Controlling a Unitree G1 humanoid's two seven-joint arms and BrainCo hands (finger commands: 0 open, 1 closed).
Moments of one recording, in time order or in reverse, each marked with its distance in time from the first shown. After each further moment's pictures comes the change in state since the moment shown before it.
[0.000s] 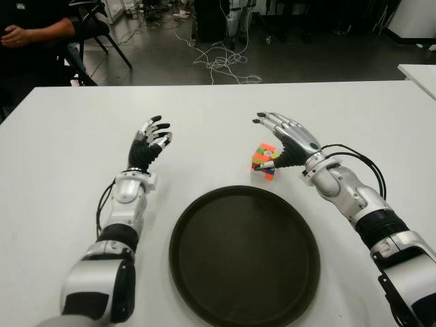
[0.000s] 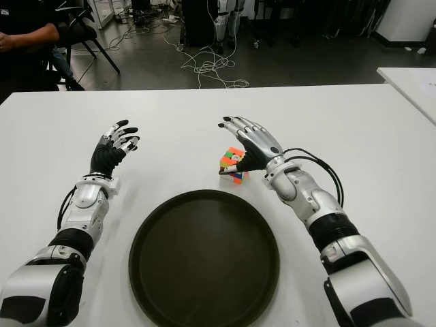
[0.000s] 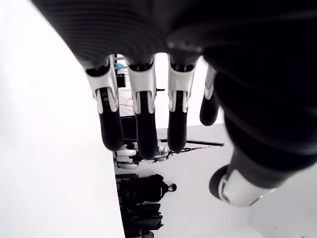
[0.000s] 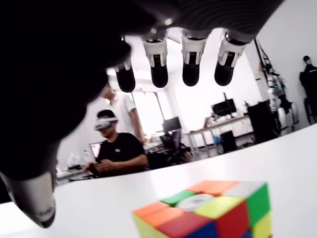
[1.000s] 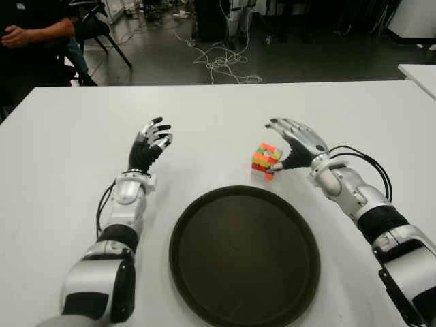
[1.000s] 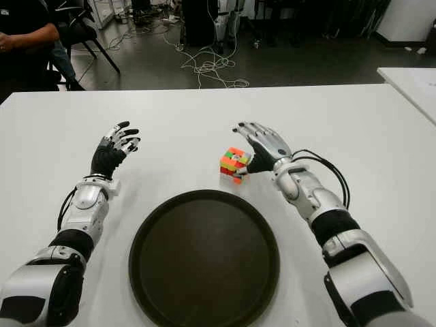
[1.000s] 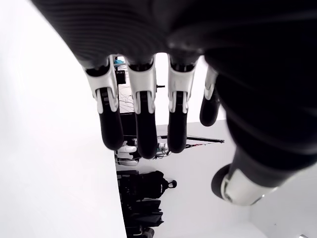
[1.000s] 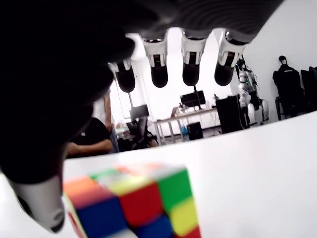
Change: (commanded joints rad) left arm -0.006 0.002 -0.002 0.014 0.005 0.008 0.003; right arm -0.075 0.010 0.078 0.186 -0.049 0.058 -0.056
